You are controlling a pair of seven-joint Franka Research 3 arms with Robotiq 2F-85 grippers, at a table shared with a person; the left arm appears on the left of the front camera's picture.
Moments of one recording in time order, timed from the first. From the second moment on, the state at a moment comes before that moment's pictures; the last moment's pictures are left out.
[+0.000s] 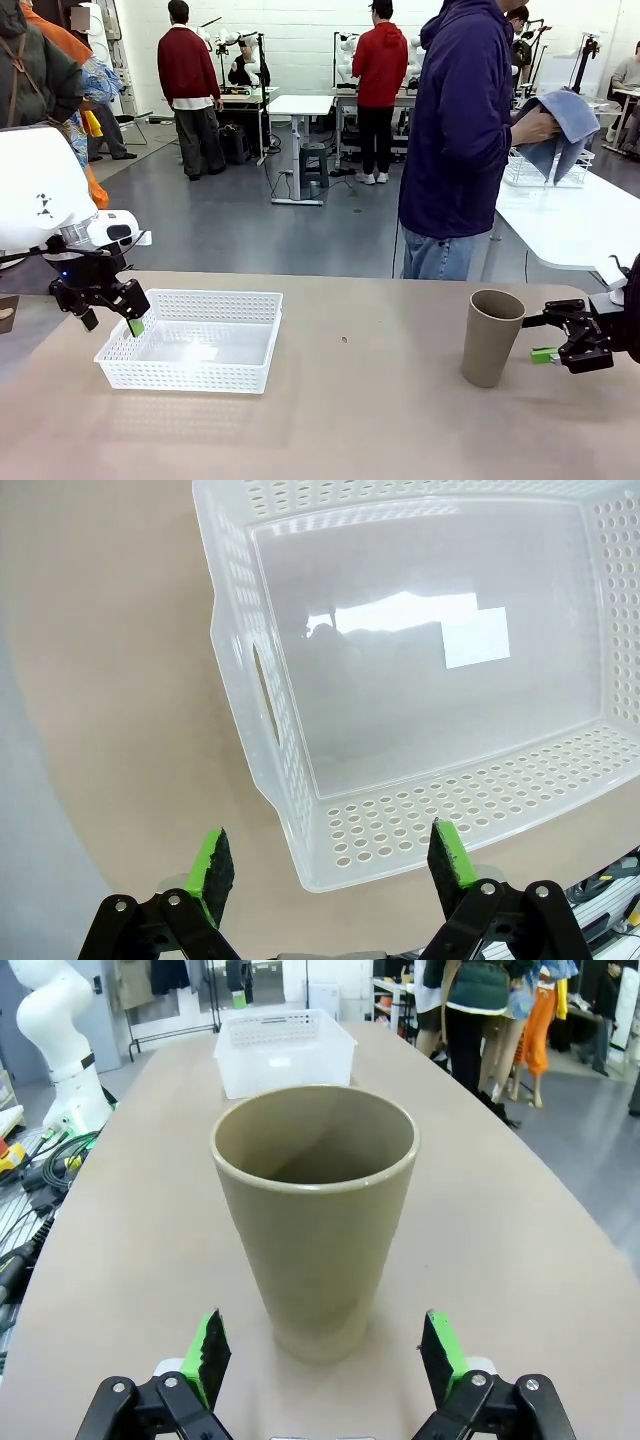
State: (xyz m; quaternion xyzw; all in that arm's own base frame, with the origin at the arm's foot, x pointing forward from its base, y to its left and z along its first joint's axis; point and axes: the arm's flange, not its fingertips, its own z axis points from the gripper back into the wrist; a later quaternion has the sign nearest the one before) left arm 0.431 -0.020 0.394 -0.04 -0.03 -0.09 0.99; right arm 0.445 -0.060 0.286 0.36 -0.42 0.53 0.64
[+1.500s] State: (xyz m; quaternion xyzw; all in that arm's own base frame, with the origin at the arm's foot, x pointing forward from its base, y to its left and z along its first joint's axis) left arm 0.425 -0.026 0.371 -0.03 0.00 -0.10 0.99; right arm 0.470 0.000 0.248 0.40 -0.41 0.54 0.62
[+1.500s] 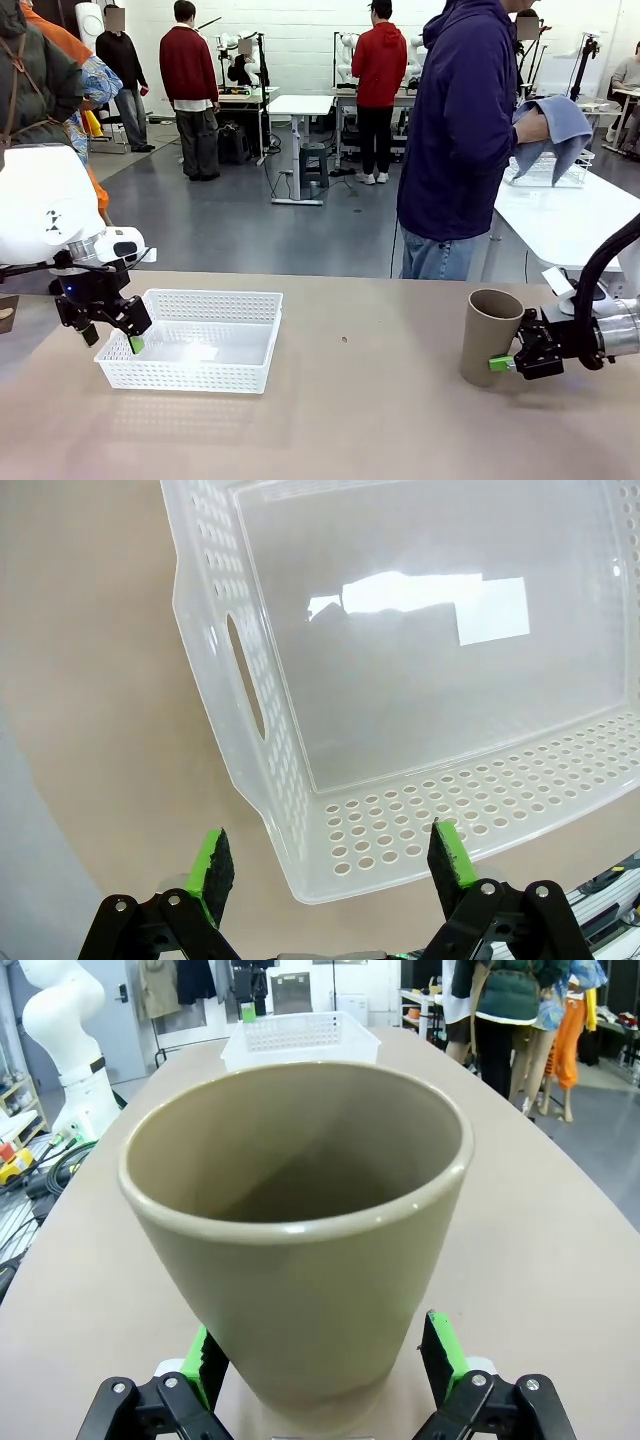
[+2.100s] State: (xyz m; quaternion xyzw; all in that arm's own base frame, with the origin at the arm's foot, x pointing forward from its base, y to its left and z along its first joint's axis) left arm 0.436 -0.027 0.349 -0.01 -0.01 -0.08 1.00; right arm 0.473 0.023 0.242 0.41 -0.40 0.56 0.61
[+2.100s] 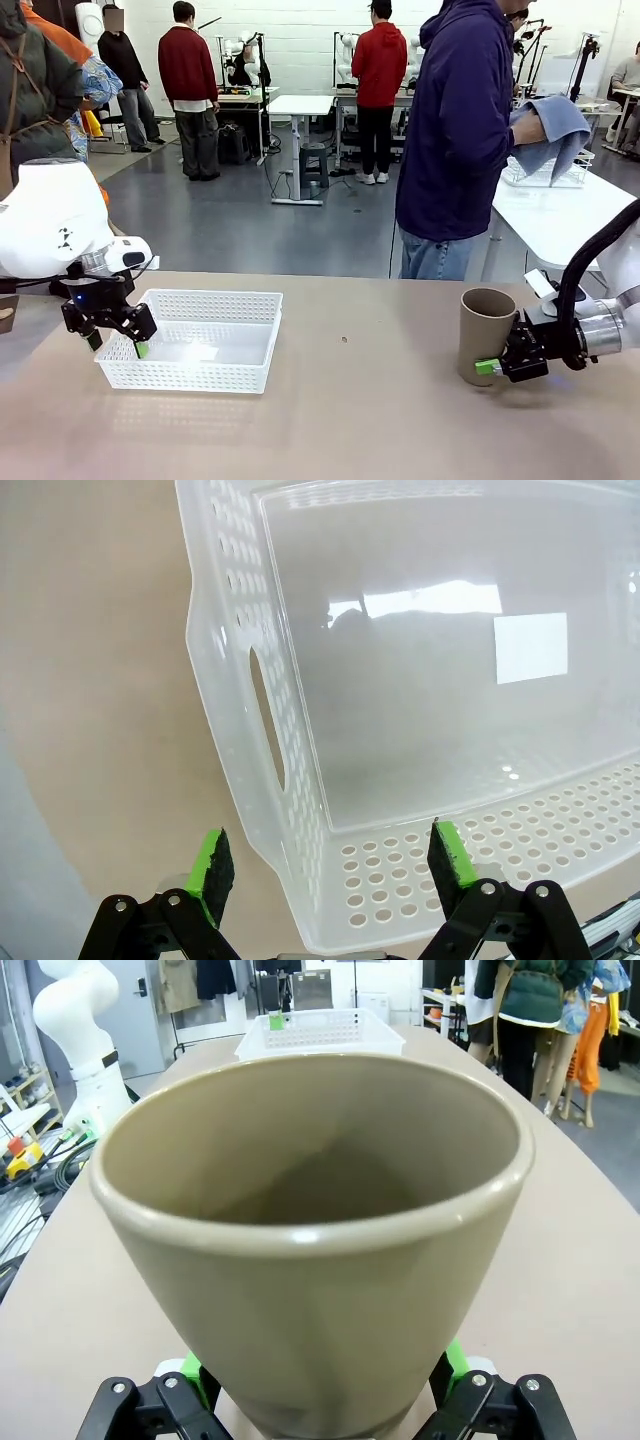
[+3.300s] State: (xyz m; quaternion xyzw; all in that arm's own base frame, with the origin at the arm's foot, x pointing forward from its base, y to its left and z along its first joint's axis) left arm 0.437 -0.025 0.348 -0.01 -0.02 -0.07 1.00; right arm 0.472 0.024 0.241 0.41 -0.40 0.56 0.60
